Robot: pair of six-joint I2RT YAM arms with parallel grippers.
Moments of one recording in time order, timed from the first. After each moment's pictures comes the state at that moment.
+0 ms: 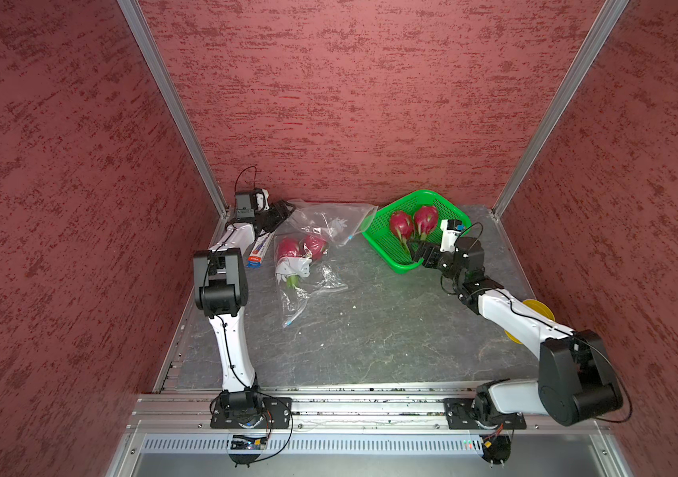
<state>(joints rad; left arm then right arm) 0.12 2.16 1.67 -0.12 0.59 -0.62 0.23 1.36 0.78 0.29 -0.22 0.48</state>
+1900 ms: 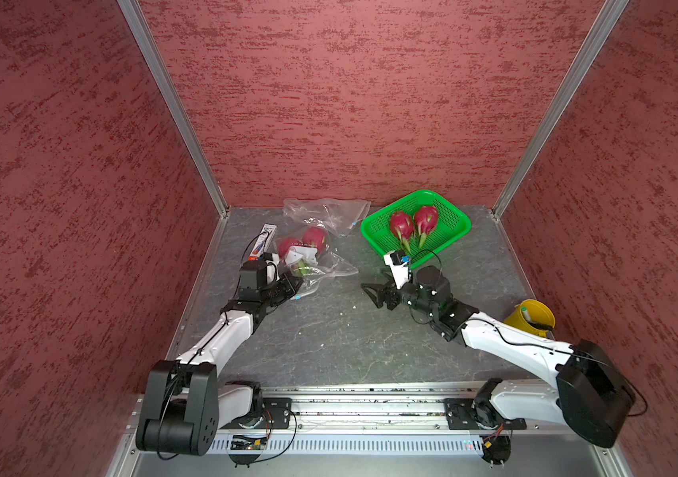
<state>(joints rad) -0.08 1.19 0.60 0.00 0.50 -0.70 0.74 1.28 0.67 0.35 -0.15 0.17</state>
